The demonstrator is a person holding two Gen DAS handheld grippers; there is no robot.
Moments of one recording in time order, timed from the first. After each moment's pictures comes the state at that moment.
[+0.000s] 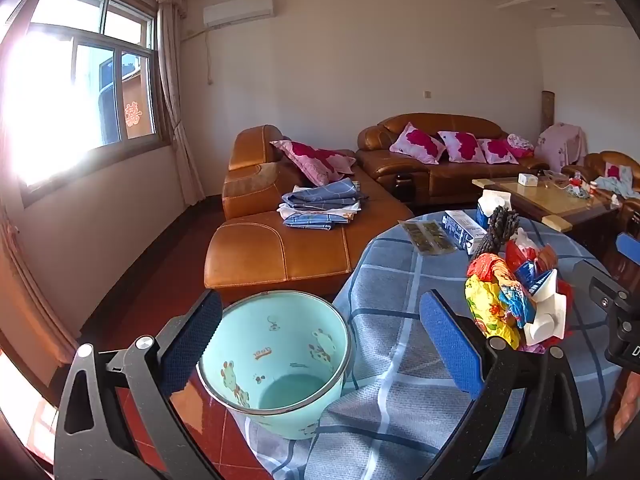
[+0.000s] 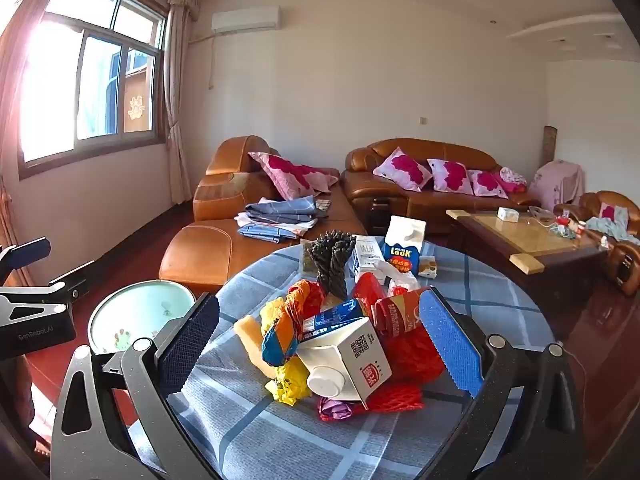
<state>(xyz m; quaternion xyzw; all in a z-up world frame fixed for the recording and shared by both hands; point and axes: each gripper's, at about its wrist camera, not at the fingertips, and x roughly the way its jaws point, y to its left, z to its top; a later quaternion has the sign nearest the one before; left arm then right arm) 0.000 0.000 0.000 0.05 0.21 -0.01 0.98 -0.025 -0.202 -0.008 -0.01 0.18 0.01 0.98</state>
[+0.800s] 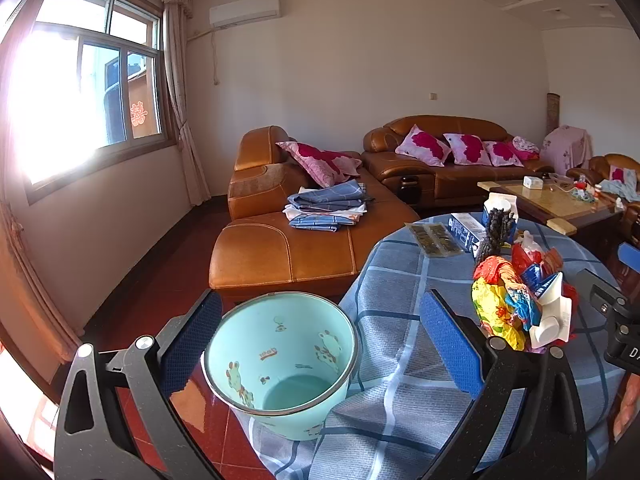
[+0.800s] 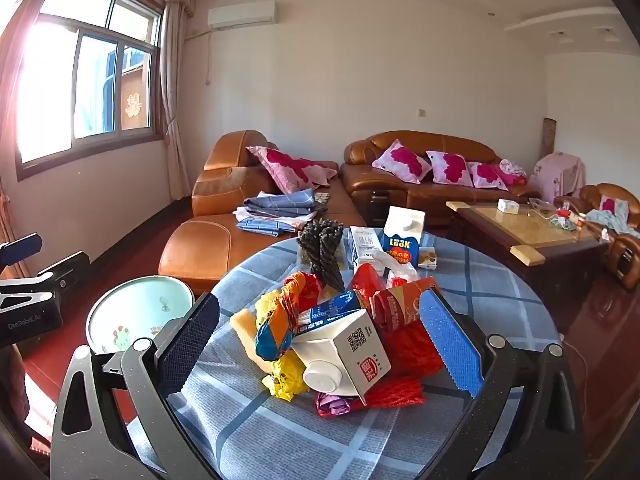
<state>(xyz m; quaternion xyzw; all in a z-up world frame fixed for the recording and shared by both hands) 0.000 0.002 -0.001 0.05 0.21 0.00 0.98 -0.016 -0.206 -0.019 -0.01 0.19 0.00 0.98</state>
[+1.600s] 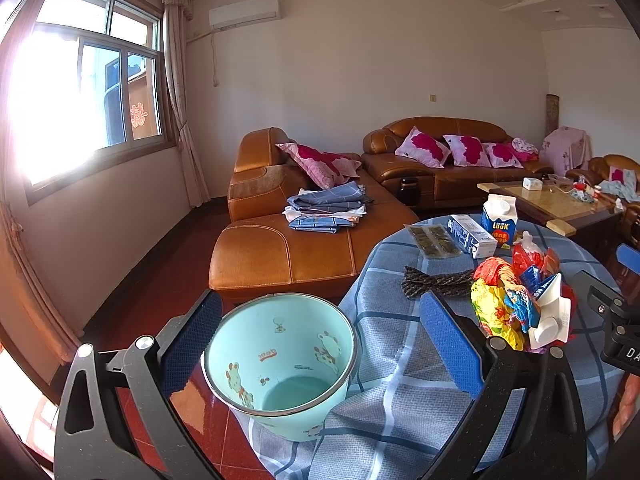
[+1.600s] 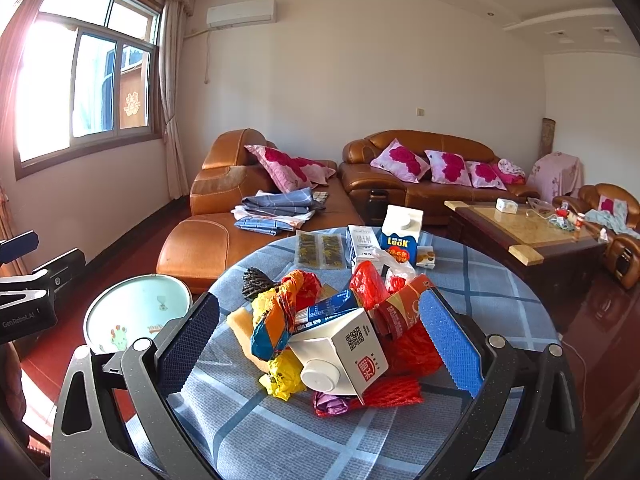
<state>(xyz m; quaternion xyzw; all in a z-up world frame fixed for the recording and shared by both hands) -0.001 0.002 0.000 0.05 0.20 0.00 0.98 -0.016 -0.214 -0.016 -0.01 0.19 0.00 0.98</state>
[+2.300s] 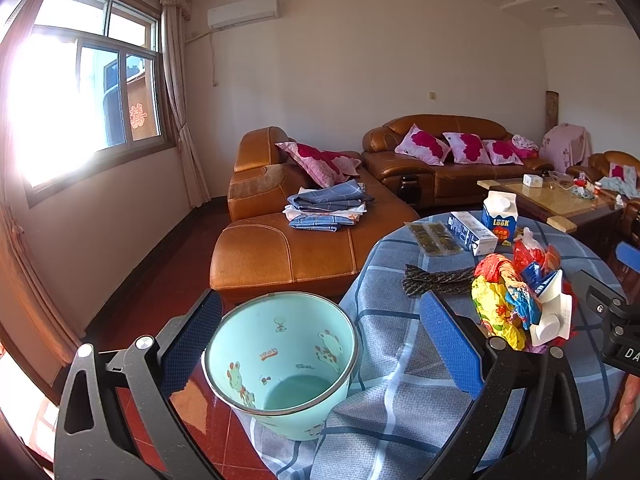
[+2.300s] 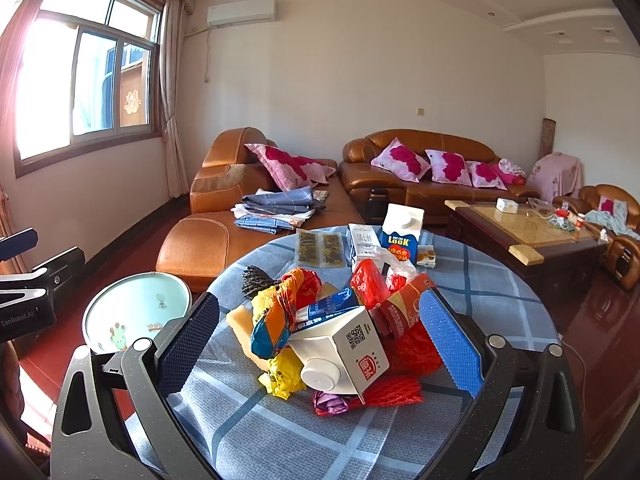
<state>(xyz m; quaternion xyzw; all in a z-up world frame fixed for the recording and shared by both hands) -0.001 0.004 -0.001 0.05 0.21 0.00 0.98 -0.016 -0.209 -0.019 -0.01 0.19 0.00 0.98</state>
